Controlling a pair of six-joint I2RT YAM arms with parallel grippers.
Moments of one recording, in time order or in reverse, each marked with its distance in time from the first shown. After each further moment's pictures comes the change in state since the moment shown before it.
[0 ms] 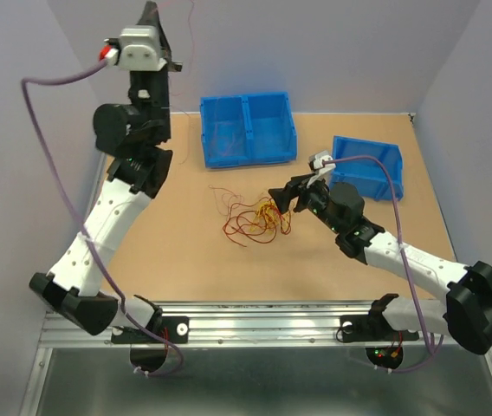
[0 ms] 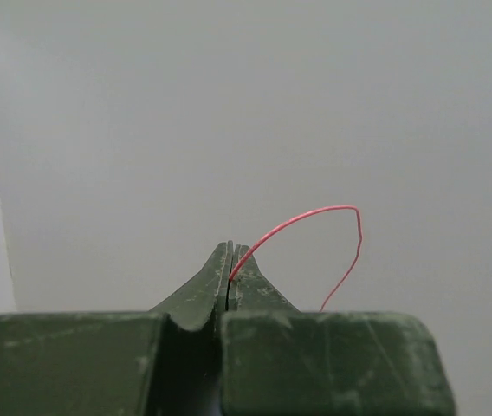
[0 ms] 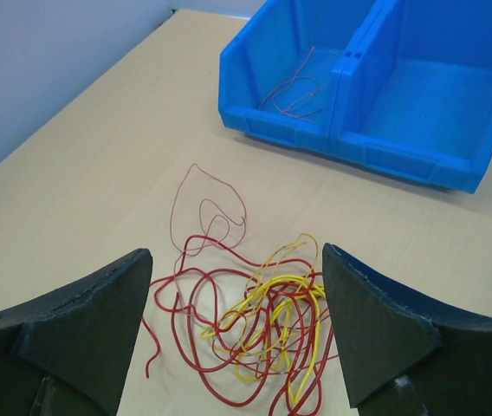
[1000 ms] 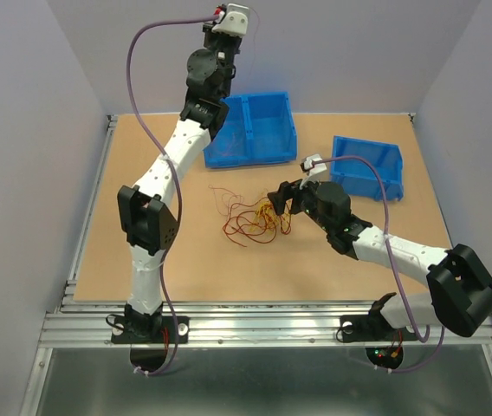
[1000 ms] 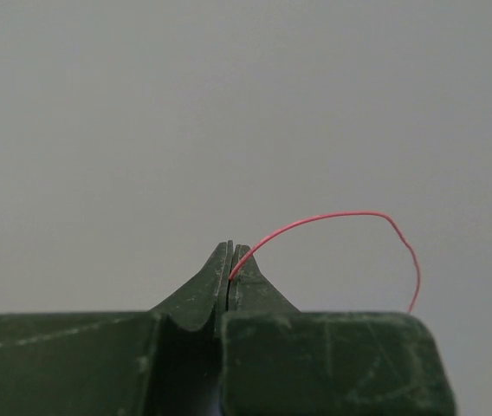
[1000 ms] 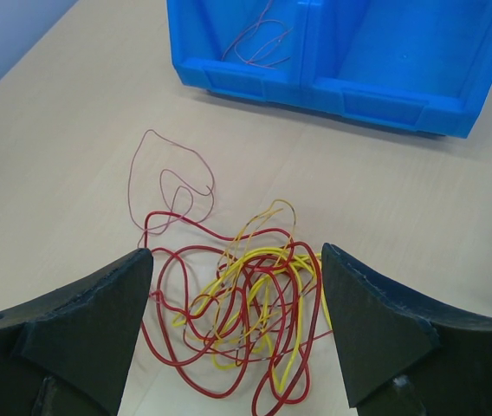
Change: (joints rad) left arm 0.027 0.685 0.562 -0.094 0.063 0.055; right arm 0.000 0.132 0.004 0.000 0.068 0.027
